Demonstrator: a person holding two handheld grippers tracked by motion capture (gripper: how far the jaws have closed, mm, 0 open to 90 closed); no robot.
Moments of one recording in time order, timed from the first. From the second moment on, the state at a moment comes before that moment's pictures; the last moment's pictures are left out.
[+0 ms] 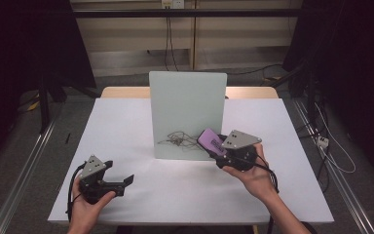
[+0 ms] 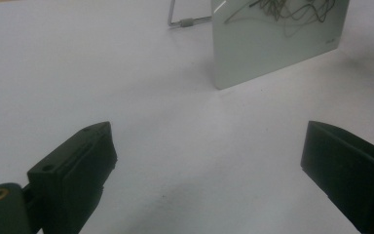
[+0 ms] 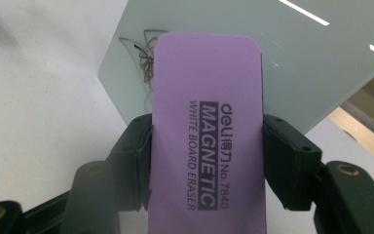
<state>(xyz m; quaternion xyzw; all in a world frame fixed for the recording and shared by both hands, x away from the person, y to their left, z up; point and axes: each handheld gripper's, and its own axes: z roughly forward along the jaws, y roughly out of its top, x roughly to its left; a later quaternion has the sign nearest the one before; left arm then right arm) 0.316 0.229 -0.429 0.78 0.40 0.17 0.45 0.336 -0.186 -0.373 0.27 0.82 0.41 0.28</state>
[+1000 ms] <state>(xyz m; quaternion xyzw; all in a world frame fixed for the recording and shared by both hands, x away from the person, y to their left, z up) 0.316 0.228 -0.430 0.78 0.40 0.17 0.45 0.359 -0.172 -0.377 0.26 0.81 0.41 0.33</state>
